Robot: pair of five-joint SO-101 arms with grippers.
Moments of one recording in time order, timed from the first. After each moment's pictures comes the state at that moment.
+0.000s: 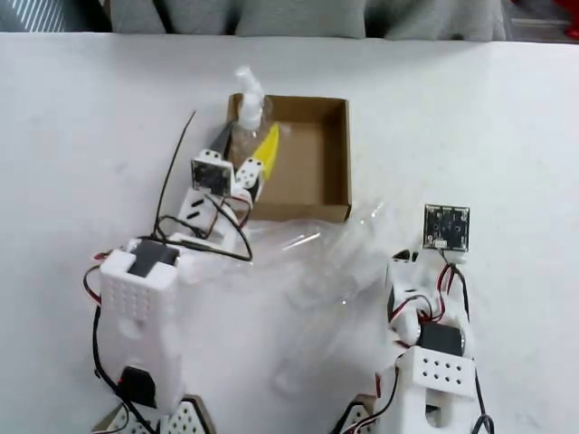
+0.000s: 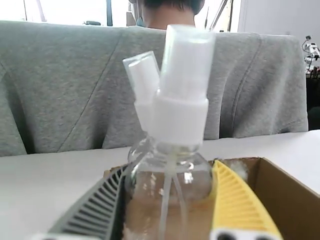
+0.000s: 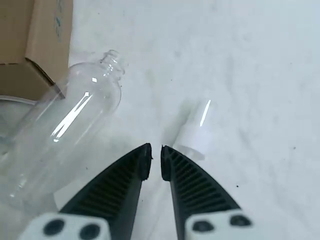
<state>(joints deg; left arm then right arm) 9.2 33.3 44.0 -71.2 4.2 8.4 -69.6 88.1 33.5 8.8</state>
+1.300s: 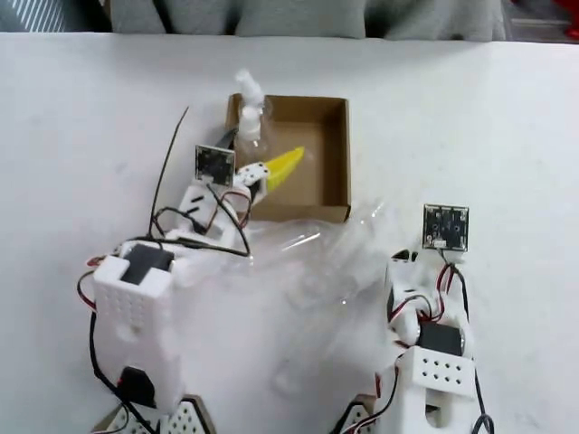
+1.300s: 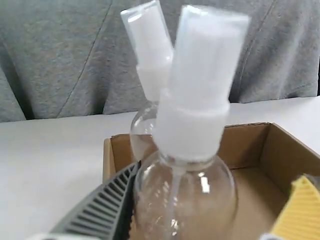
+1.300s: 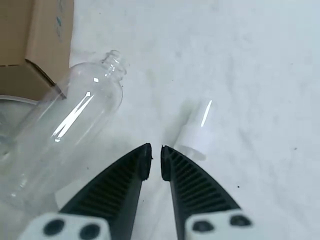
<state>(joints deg) 8.7 30.5 44.0 -58.3 4.2 8.2 -69.6 88.1 33.5 8.8</state>
